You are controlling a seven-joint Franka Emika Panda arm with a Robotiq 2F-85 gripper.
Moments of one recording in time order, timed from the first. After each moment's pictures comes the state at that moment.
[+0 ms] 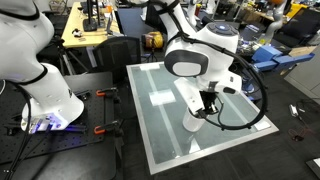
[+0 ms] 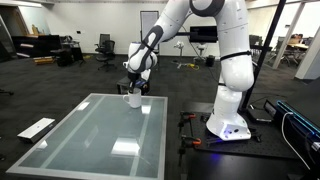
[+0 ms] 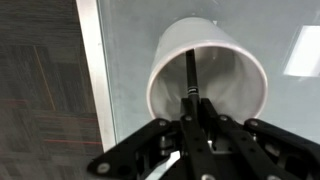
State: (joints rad) arm -0.25 0.31 -0.08 -2.25 0.12 2.78 -0.50
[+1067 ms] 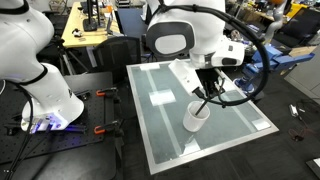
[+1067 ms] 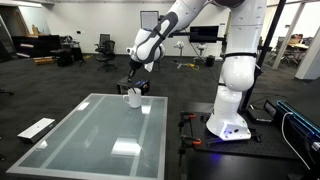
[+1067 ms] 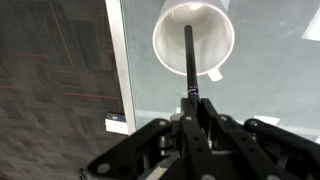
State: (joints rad) arm -0.25 0.06 -0.06 -2.41 0.12 2.92 -0.50
